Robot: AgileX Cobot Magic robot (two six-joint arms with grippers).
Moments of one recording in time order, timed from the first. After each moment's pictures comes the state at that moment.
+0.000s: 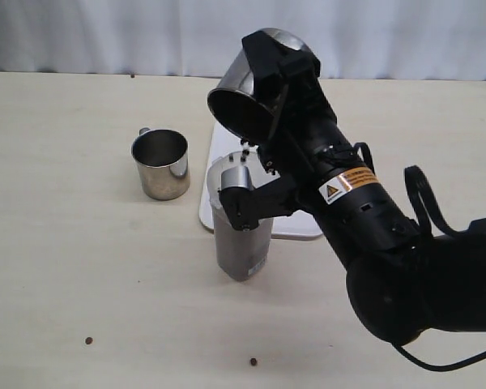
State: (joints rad) left arm 0.14 0.00 0.00 0.10 0.18 -0.11; right arm 0.88 1.67 -0.60 0.50 -1.20 -2.12
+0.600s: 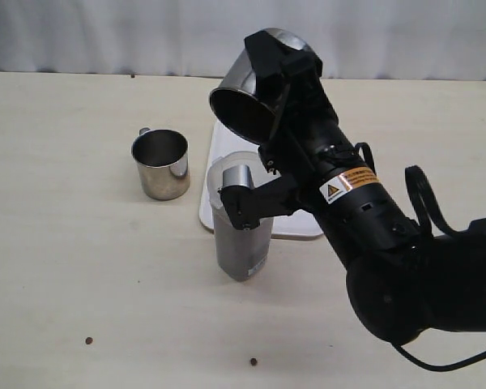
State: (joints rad) left arm 0.14 0.00 0.00 0.10 0.18 -0.11; right arm 0.88 1.67 -0.60 0.51 -1.20 -2.12
